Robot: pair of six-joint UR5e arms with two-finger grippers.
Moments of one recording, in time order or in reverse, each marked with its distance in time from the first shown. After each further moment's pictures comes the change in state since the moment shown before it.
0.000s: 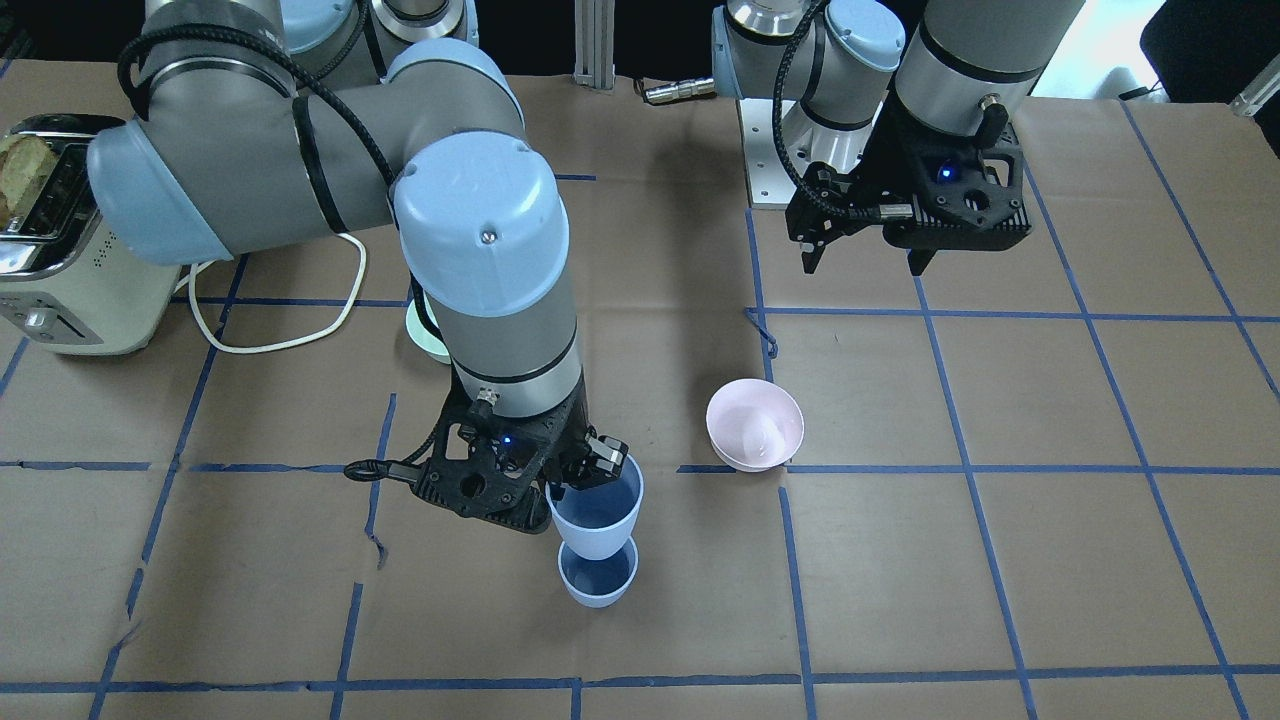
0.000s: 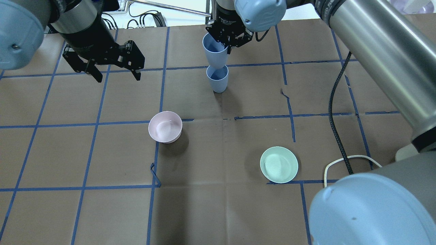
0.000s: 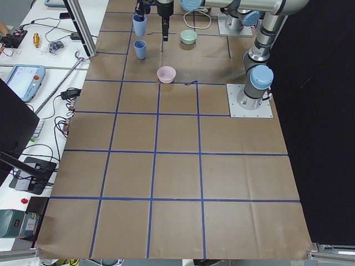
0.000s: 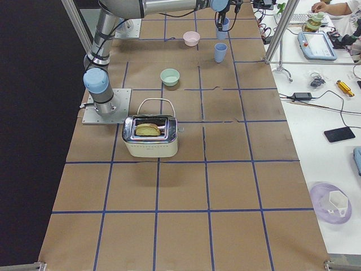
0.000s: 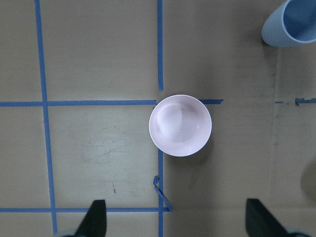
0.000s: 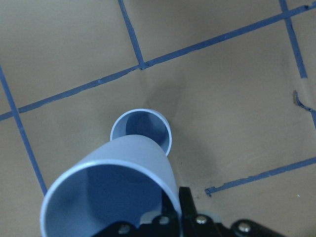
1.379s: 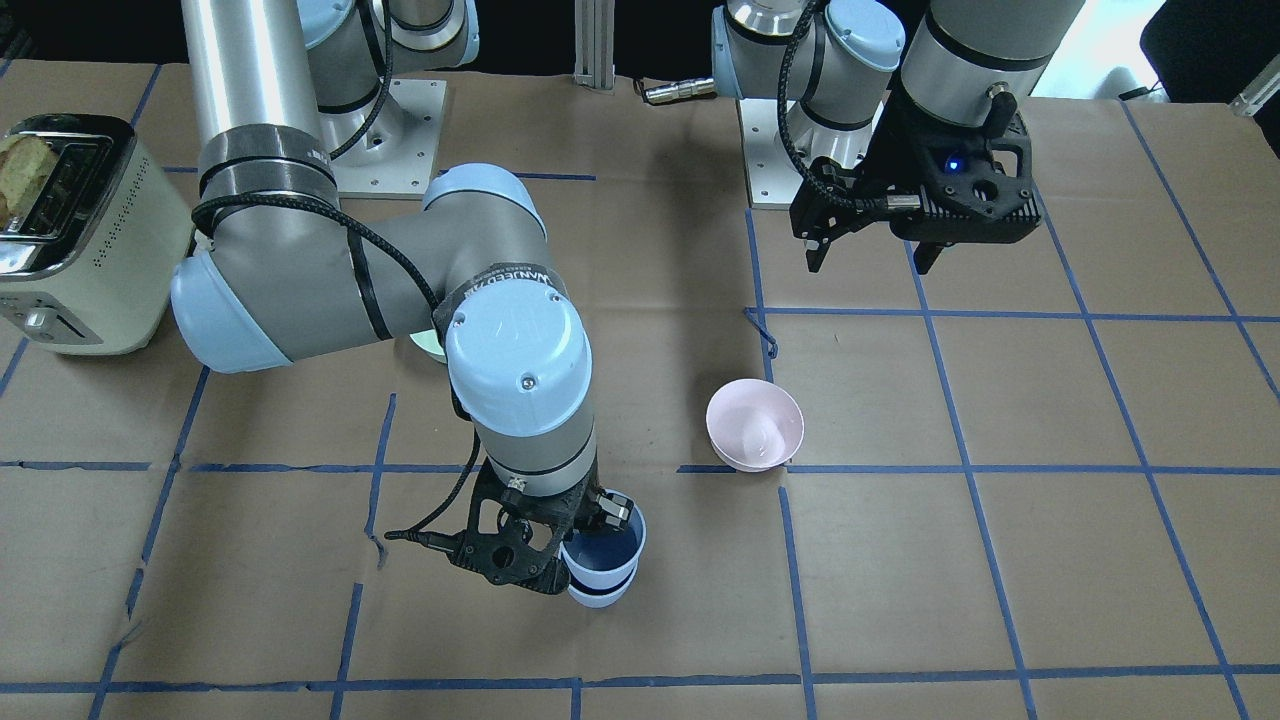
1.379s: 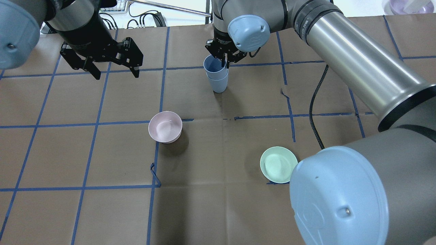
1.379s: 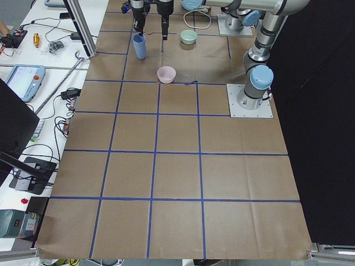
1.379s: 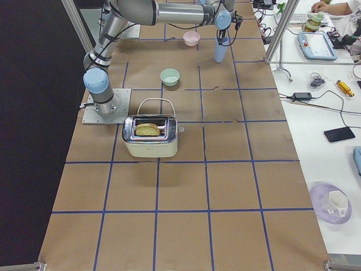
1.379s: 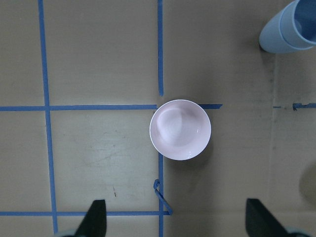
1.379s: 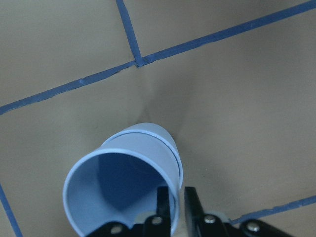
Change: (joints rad) left arm 0.003 0.006 0.006 0.009 0.001 0.003; right arm -0.003 0.093 0.031 -0.096 -0.001 -0.015
